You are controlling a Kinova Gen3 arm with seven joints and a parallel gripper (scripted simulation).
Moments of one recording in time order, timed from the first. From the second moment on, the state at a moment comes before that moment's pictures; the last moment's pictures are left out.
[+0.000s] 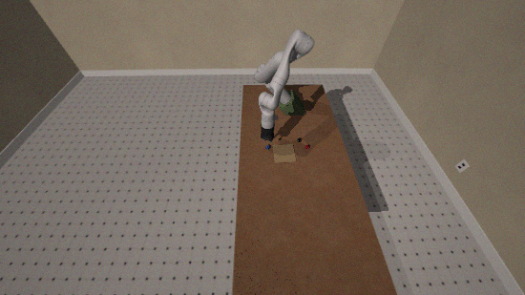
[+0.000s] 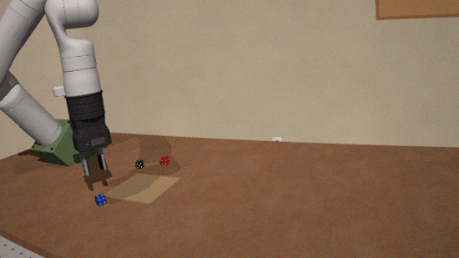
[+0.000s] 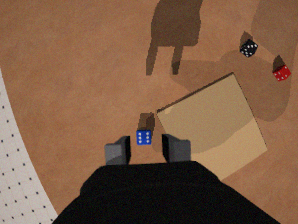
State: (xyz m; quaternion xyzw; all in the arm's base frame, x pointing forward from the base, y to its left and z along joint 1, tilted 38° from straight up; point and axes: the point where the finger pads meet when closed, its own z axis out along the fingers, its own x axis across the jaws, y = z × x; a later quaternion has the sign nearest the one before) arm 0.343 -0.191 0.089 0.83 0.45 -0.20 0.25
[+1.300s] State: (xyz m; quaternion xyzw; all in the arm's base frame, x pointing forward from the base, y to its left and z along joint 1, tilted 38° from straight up) arm 0.340 -0.212 0.061 0.83 0.45 -0.20 0.25
